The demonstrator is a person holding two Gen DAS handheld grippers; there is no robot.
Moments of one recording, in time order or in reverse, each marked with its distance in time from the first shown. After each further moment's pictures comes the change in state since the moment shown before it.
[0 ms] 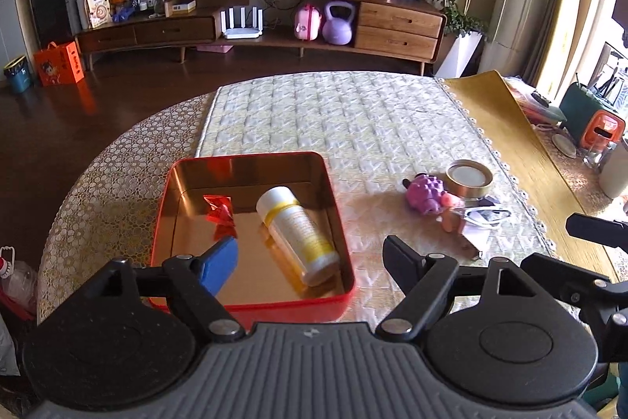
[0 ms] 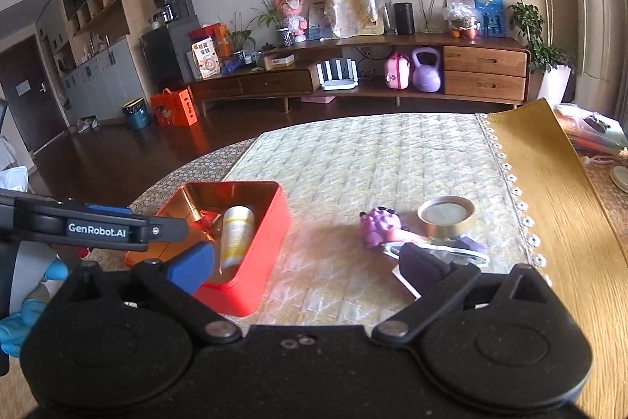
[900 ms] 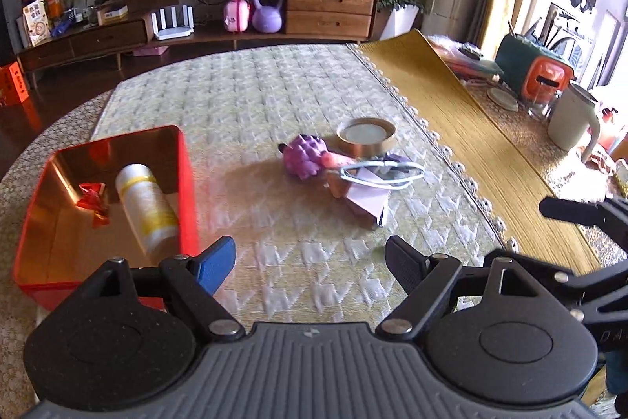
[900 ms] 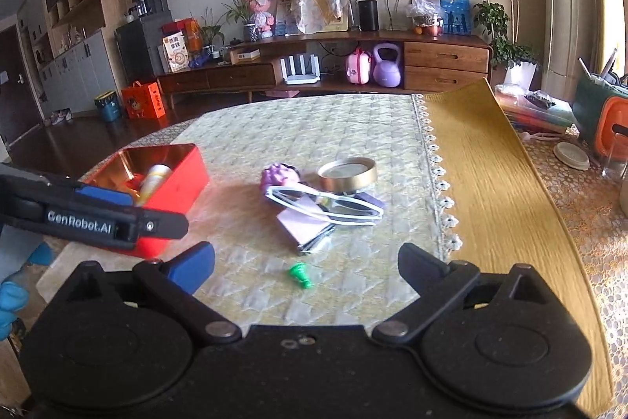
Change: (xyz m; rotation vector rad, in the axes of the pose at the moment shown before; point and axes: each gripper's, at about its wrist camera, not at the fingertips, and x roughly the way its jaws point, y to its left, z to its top) left arm 0.041 -0.112 -0.041 0.118 0.028 -0.127; right arm -0.028 -0.088 -0.058 -0.027 0.002 -0.090
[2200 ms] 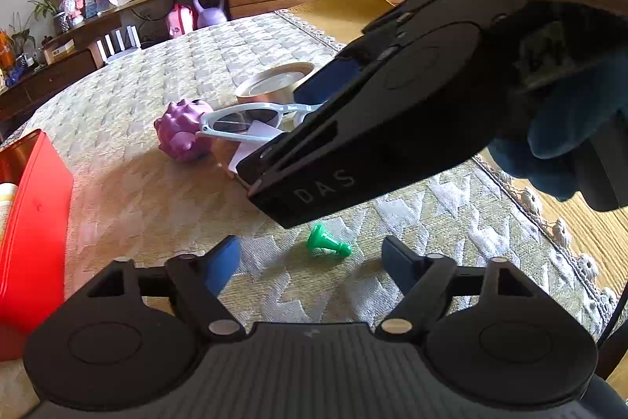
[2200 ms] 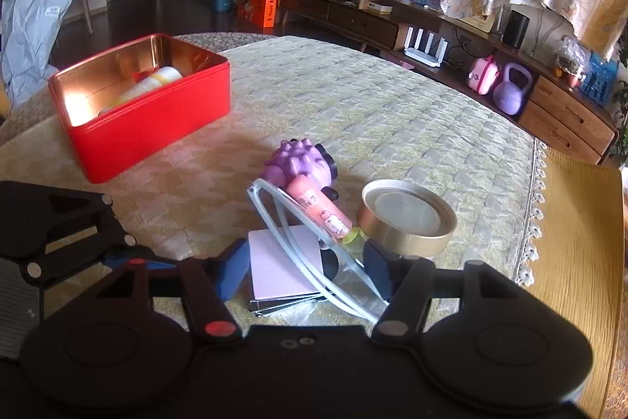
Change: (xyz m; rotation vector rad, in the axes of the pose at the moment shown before) left arm 0.106 -0.077 -0.033 0.196 -0.007 -0.028; right arm 0.141 -0.004 0.042 -0.507 0.161 0.243
